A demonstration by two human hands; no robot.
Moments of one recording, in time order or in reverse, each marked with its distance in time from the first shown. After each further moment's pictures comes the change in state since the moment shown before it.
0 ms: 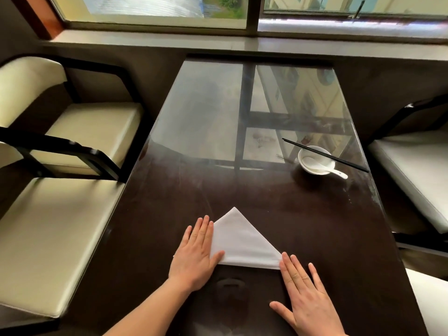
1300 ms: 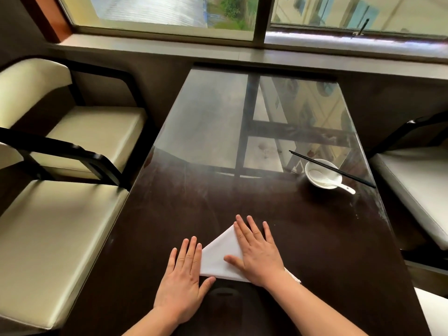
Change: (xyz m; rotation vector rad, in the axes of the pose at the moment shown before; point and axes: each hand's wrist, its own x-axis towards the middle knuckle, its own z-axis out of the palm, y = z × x) left_hand -0.034 -0.028 0.017 0.001 0.049 -0.056; right_hand 0.162 -0.070 -0.024 0.036 -0.051 -0.069
